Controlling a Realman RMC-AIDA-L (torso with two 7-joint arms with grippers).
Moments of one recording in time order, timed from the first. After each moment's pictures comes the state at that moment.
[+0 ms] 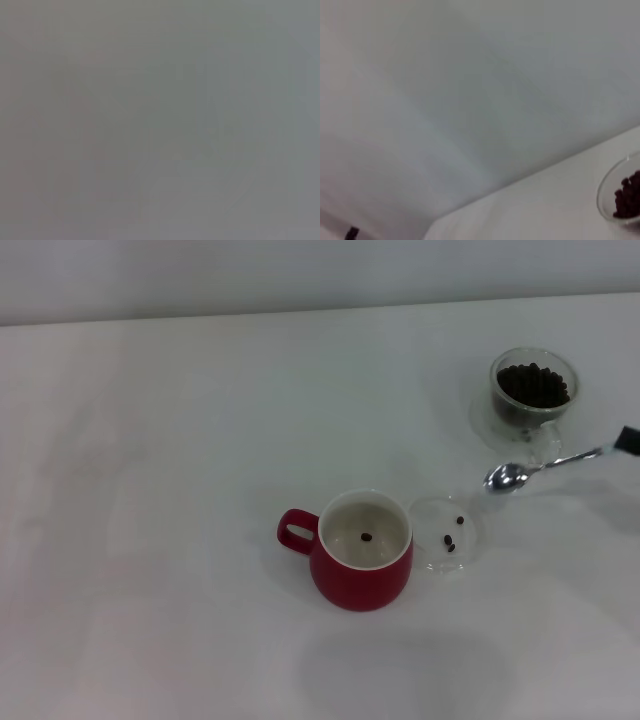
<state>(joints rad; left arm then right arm) -0.47 -2.07 -0.78 0.03 -1.08 -1.41 2.83 0.19 1.87 -0.63 -0.44 1.50 1.65 -1.37</state>
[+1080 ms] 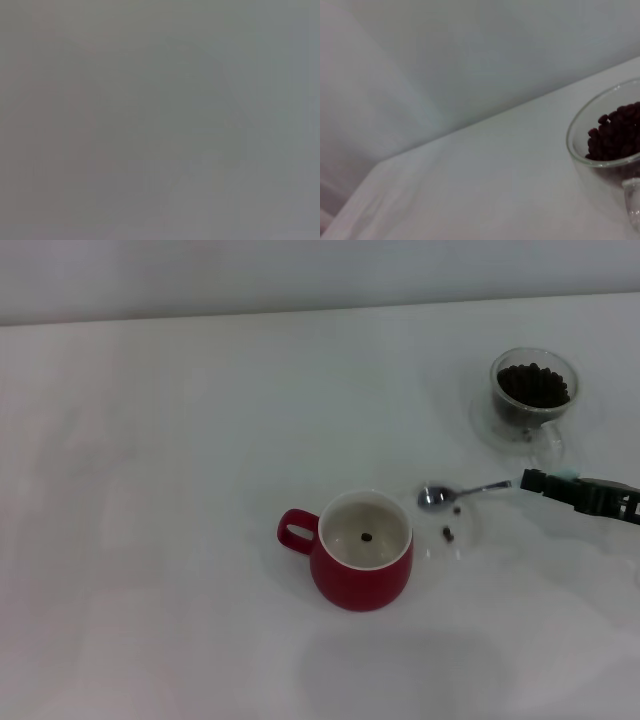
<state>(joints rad) -0.48 -2.07 -0.78 0.03 -1.08 -1.37 2.83 0.29 1.97 -0.64 -0.45 1.30 1.39 -1.46</state>
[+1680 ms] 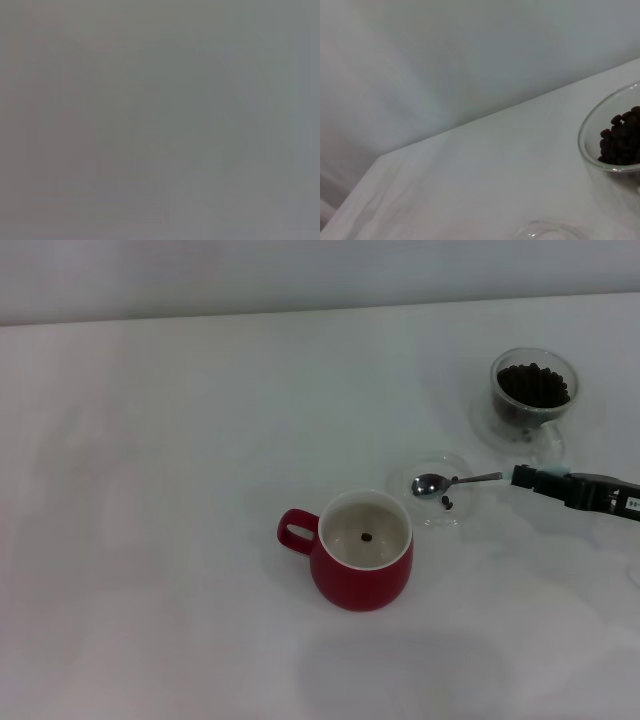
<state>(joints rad) -0.48 -2.07 -0.78 0.03 -1.08 -1.37 2.83 0.31 1.98 -0.64 -0.45 1.29 1.38 -1.46</state>
